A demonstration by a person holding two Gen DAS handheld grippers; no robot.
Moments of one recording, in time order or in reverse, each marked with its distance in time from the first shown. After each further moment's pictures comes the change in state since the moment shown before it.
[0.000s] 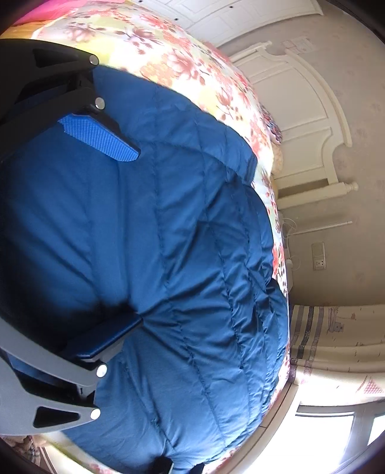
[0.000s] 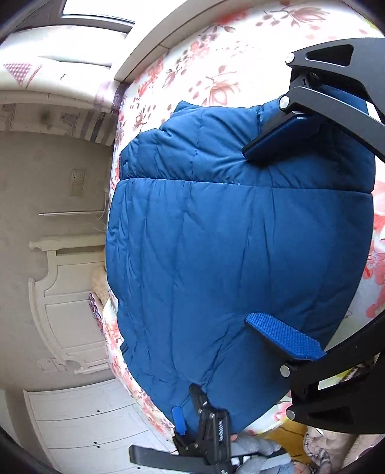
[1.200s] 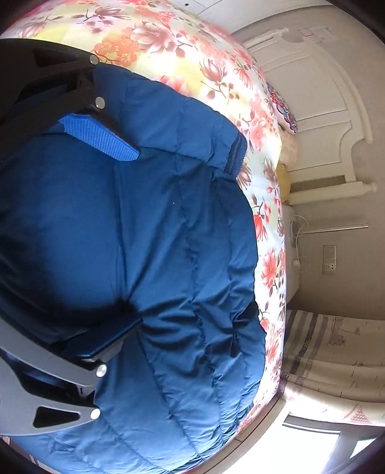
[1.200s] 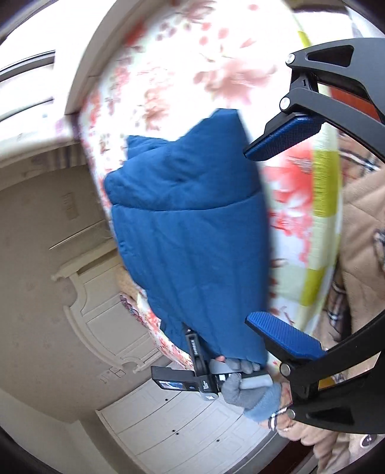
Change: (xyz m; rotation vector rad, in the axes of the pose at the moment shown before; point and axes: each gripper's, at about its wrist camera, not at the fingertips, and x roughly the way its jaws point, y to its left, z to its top) left arm 0.063 0.019 0.064 -0.030 0.066 -0.061; right arm -0.069 -0.035 -0.059 0.420 0.000 0.227
